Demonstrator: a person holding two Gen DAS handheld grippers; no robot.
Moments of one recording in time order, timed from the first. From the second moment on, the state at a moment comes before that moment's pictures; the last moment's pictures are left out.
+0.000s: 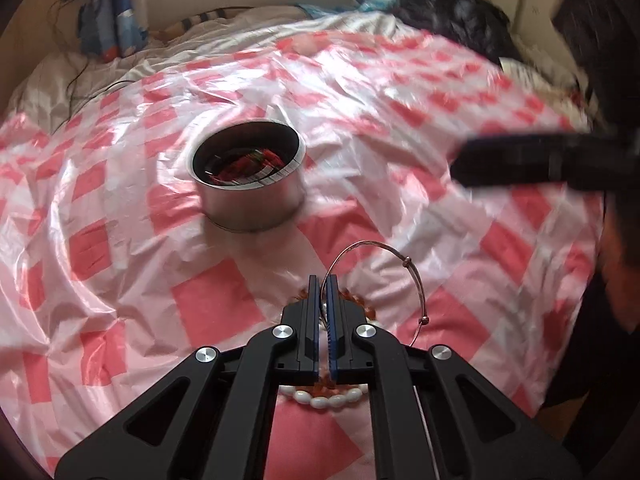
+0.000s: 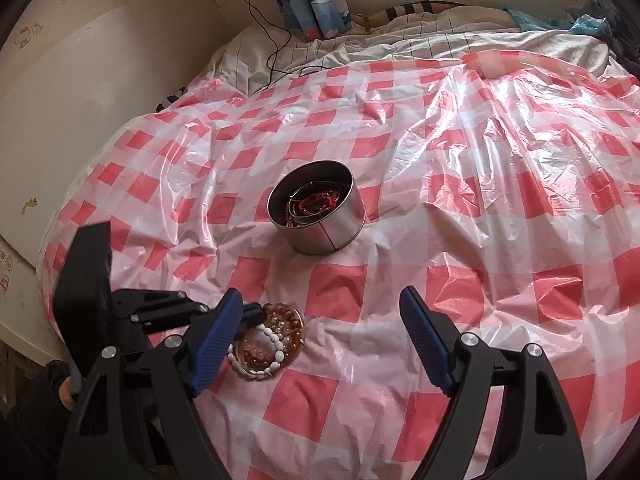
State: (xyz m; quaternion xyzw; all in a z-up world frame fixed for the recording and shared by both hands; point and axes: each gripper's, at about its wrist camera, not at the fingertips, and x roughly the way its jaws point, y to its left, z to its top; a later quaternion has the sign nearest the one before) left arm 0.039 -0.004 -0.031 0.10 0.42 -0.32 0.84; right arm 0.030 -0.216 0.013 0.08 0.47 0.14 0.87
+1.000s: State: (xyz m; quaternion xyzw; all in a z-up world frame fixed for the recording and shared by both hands) left arm 0.074 0.076 -0.008 0.00 0.41 -0.23 0.88; right arm 0.012 -0.136 -0.033 -0.02 0.48 0.22 0.85
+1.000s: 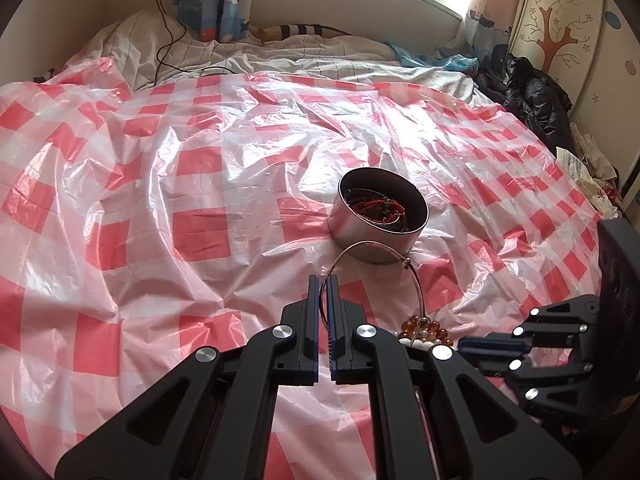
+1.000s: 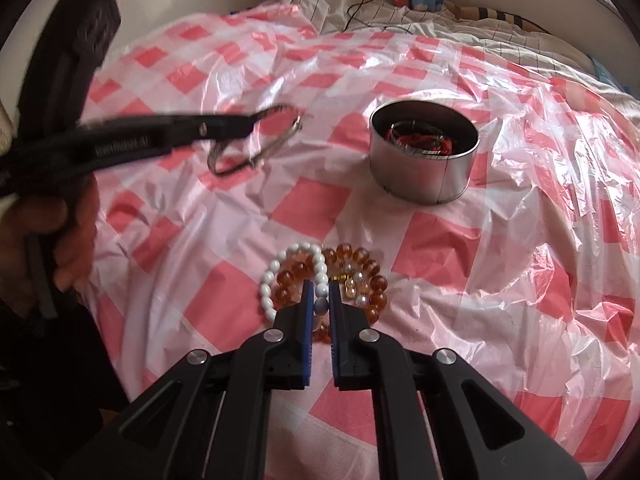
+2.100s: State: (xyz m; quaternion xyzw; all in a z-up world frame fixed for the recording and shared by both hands) left arm 0.077 0.060 -0.013 0.02 0.41 -0.23 0.88; right arm 0.038 -0.222 0.003 0.29 0.42 0.27 0.82
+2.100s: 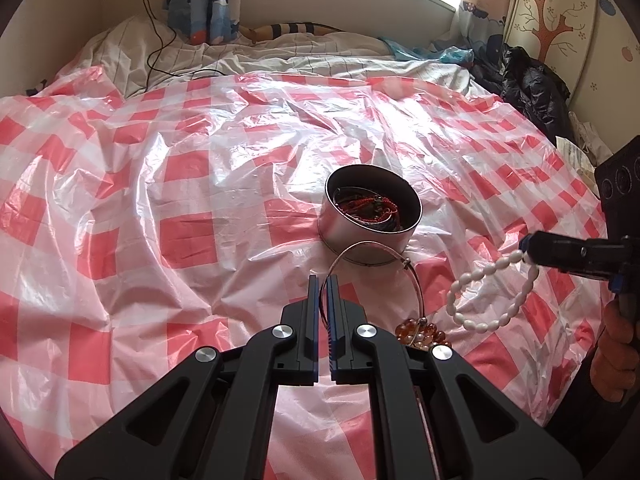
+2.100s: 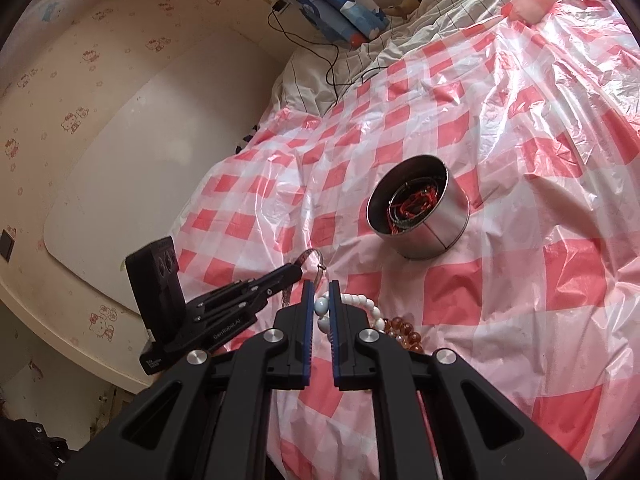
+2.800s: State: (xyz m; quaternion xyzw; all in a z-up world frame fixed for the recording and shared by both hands) left arm 0.097 0.038 -0.009 0.01 0.41 -0.22 0.89; right arm 0.066 -0.228 0.007 0.35 0.38 0.28 0.81
